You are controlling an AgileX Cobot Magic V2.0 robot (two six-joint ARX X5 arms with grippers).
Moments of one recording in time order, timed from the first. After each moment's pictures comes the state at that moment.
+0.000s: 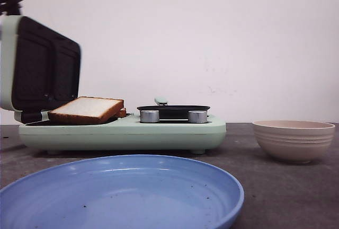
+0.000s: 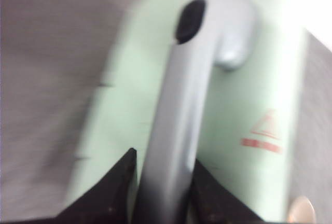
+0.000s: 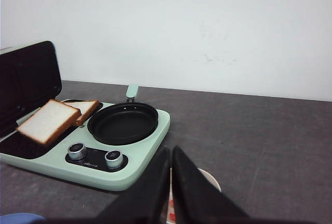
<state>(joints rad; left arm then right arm) 0.12 1.82 1.82 -0.93 0.53 -0.34 0.54 0.09 0.64 -0.59 0.21 0.11</state>
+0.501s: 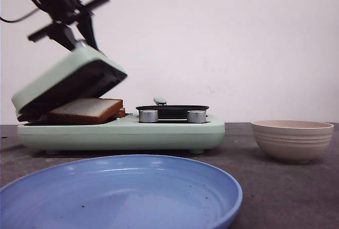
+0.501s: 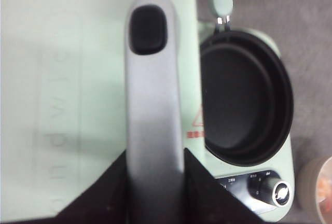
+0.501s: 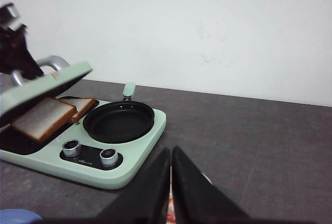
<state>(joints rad) -0.22 1.88 1.82 -0.86 0.30 -0.32 0.54 0.09 0.64 -0.59 0.21 0.08</state>
